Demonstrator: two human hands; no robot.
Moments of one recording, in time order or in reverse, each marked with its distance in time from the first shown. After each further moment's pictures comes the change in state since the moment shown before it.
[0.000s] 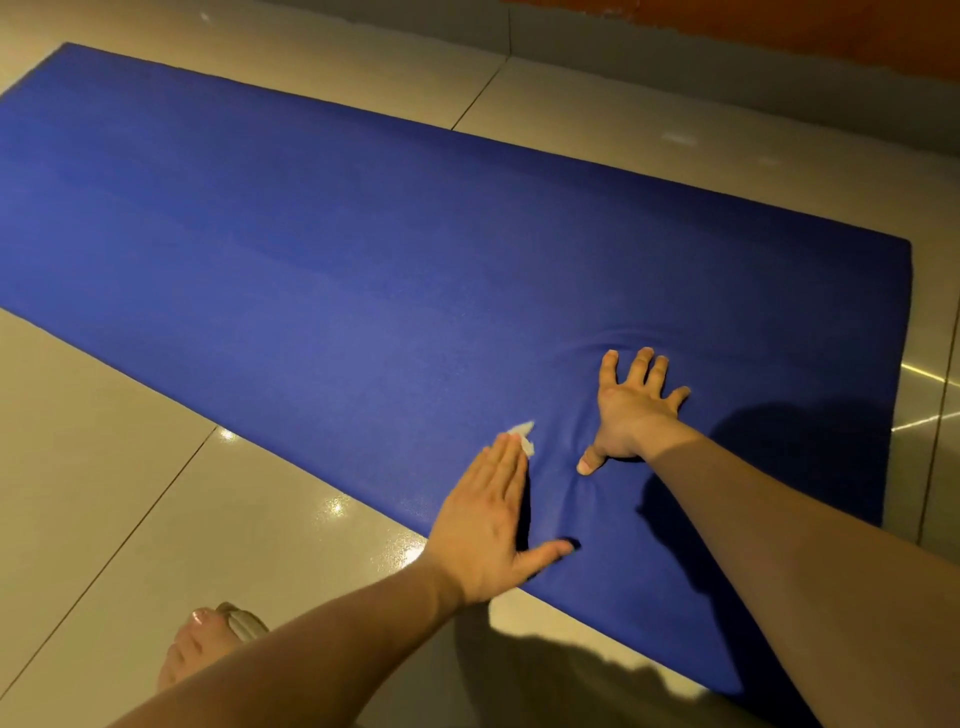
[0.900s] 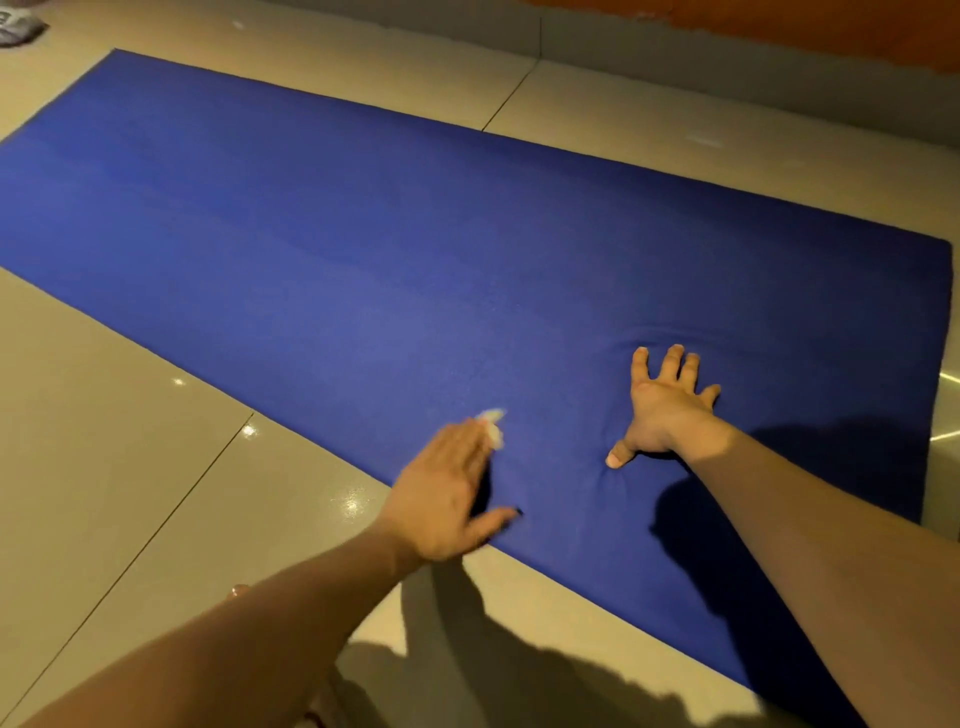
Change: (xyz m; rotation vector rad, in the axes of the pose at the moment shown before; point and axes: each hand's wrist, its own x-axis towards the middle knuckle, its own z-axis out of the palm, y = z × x) left_hand -0.022 -0.075 -0.025 0.126 0.098 0.067; right_hand 0.002 0.001 0.004 -0.041 0.046 0.020
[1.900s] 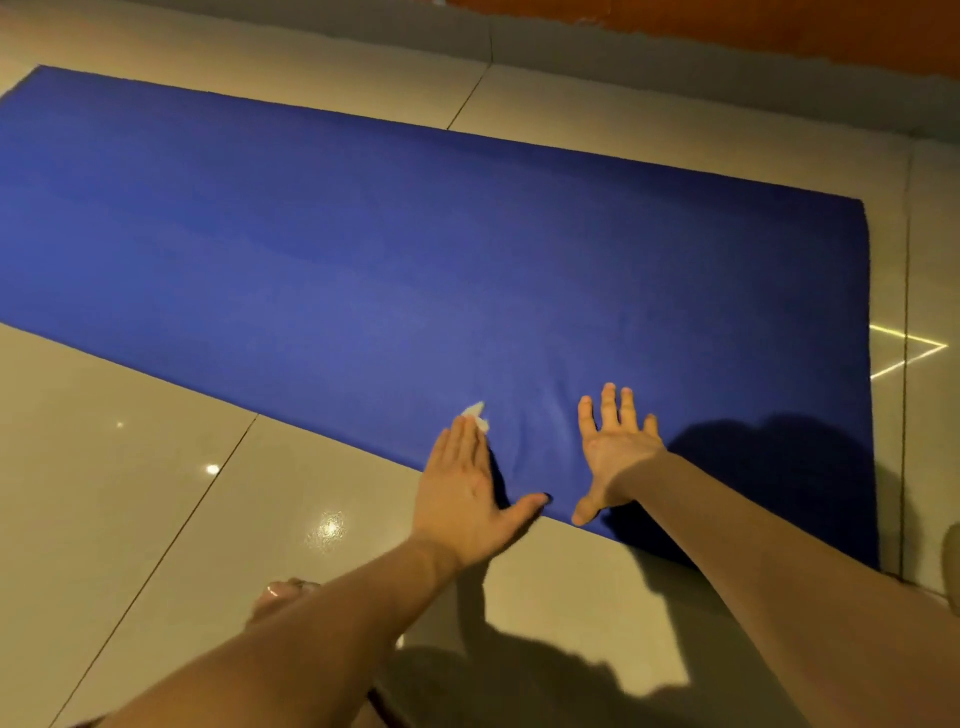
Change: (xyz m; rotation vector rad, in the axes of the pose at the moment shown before) left_hand -0.034 0.028 -0.010 -0.015 -0.084 -0.175; right_hand -0.090 -0.061 0.066 -0.183 -0.129 -0.089
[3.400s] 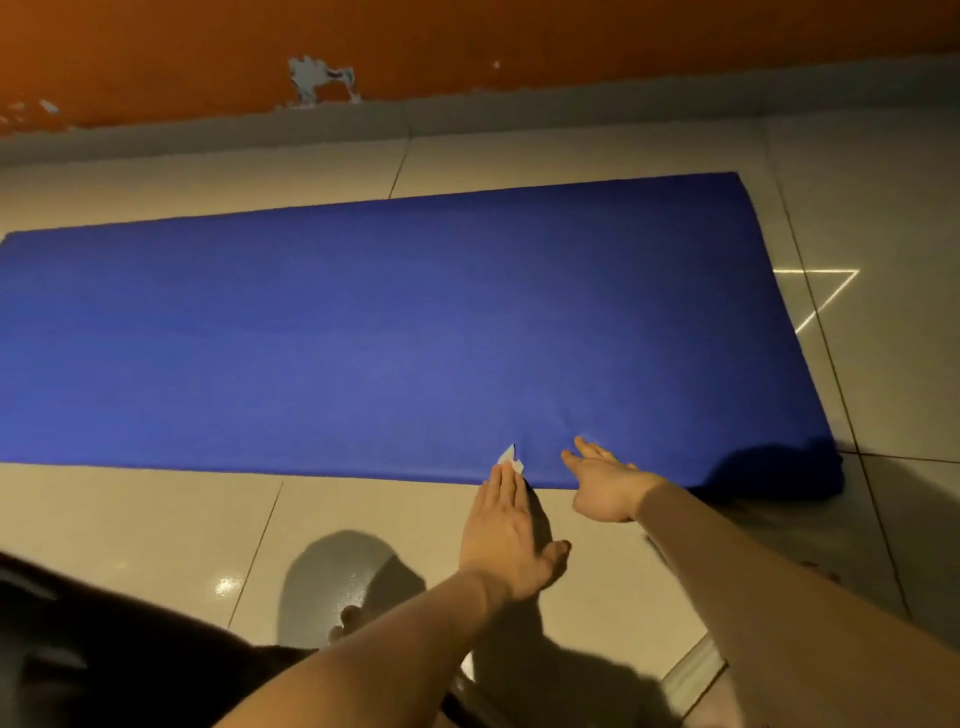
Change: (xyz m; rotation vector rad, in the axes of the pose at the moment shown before) left_hand -0.055 0.008 0.001 0.206 -0.291 0.196; right_hand -0.077 -0.045 0.043 0.556 -0.031 -0.007
